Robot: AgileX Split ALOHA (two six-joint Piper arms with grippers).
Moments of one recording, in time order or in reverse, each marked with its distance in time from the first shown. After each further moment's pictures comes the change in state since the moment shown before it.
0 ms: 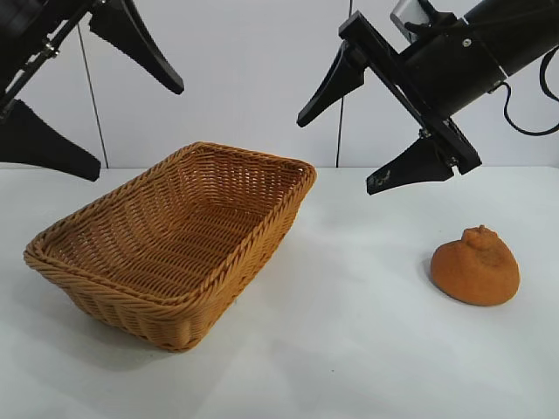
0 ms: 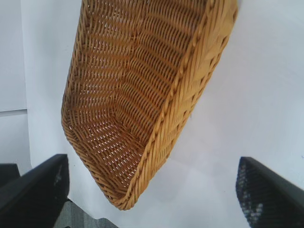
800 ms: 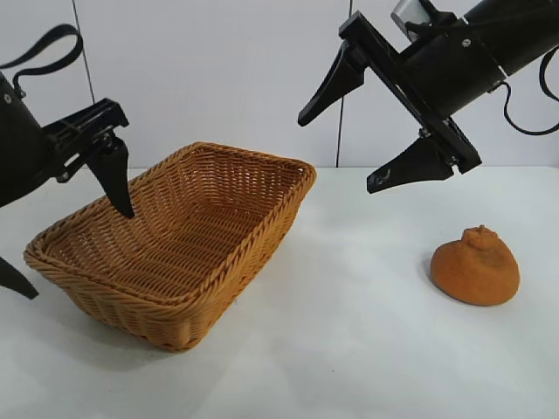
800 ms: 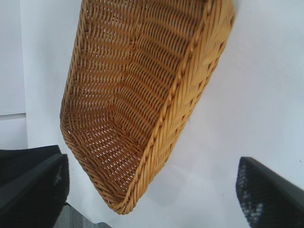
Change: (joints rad) left arm -0.074 0.235 0.008 0.515 -0.156 -0.795; right arm 0.000 0.000 0.000 0.000 -0.002 0.000
